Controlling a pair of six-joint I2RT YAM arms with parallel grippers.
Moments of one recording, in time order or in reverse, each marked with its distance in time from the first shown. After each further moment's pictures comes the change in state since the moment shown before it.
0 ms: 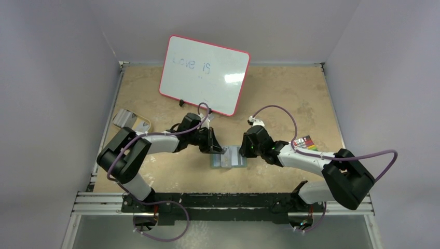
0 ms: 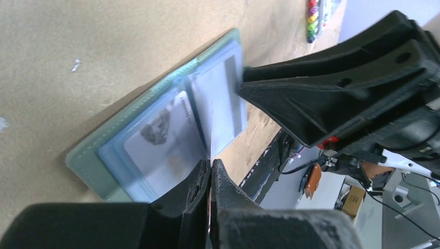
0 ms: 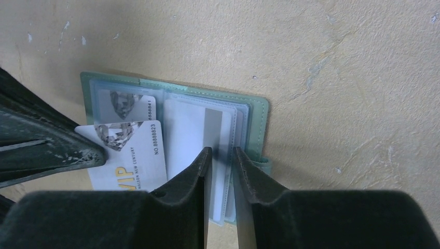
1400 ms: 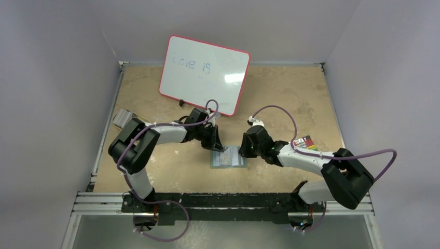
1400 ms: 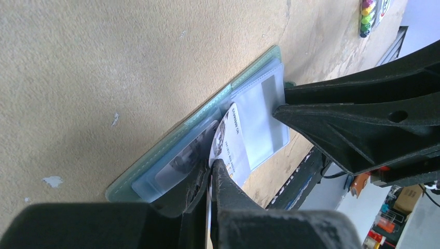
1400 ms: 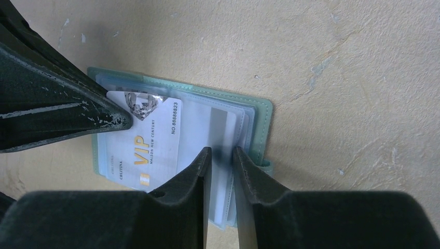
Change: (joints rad) left arm -0.001 0.143 0.187 -0.238 -0.079 0.232; right arm -0.002 0.007 -0.002 0.009 -0.013 0.000
